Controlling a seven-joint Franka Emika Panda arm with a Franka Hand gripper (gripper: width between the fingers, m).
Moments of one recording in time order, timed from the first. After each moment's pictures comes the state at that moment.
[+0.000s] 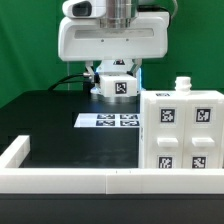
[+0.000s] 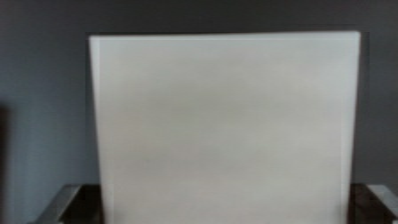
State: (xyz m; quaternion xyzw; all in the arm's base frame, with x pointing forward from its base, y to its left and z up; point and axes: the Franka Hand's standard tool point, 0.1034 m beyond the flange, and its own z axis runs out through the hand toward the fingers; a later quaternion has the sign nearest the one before) arm 0.472 -0.019 0.144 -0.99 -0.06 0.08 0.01
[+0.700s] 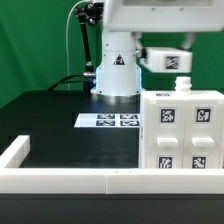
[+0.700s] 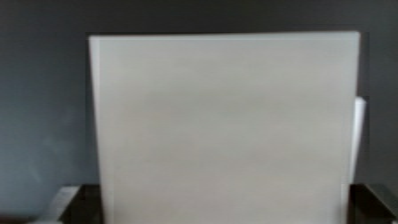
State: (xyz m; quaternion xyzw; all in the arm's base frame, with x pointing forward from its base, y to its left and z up) arm 0.535 0.059 0.188 -1.00 -0.02 0.08 -0.01
